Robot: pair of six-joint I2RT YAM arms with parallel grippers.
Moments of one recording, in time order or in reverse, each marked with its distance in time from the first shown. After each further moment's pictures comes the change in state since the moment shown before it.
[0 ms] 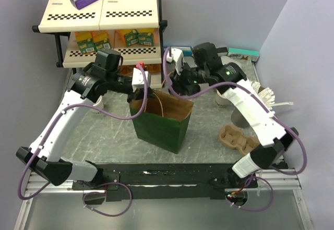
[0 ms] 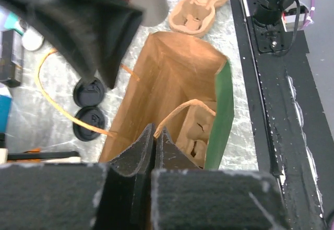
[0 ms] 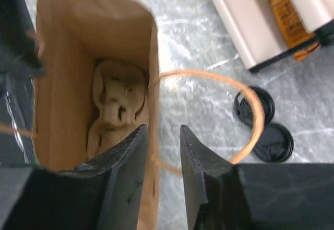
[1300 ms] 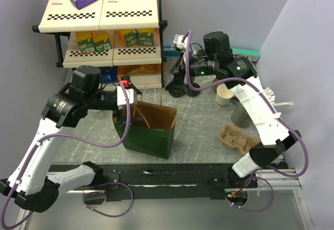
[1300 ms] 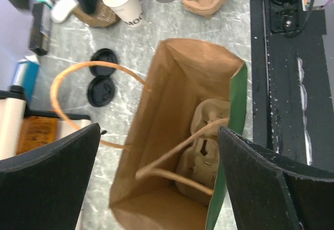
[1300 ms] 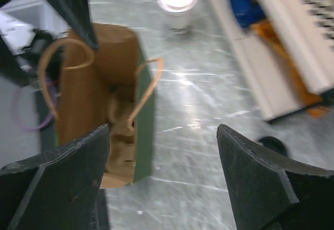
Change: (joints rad) left arm -0.002 -0.283 -0.157 -0.036 -0.161 -0.023; right arm -0.064 0.021 0.153 0.031 -0.252 0.069
